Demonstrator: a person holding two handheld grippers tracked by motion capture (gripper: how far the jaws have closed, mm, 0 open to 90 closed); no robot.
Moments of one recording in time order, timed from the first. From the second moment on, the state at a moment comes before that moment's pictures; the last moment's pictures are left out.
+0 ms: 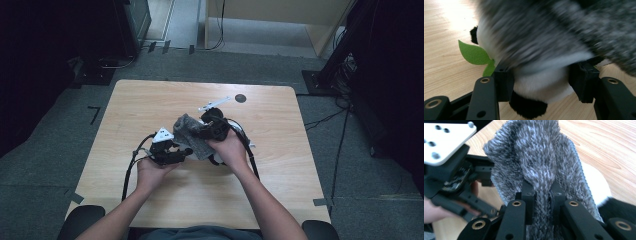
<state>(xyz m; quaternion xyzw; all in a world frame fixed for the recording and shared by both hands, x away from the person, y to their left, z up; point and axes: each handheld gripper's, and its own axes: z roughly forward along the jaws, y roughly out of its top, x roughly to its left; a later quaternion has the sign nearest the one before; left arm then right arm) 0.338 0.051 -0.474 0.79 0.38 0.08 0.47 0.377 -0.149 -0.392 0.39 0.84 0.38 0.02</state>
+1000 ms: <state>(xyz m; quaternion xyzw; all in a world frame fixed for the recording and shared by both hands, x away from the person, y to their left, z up) 0.340 0.049 -0.475 0.79 0.38 0.08 0.47 0.351 -0.240 -0.392 0.44 0.81 0.38 0.08</state>
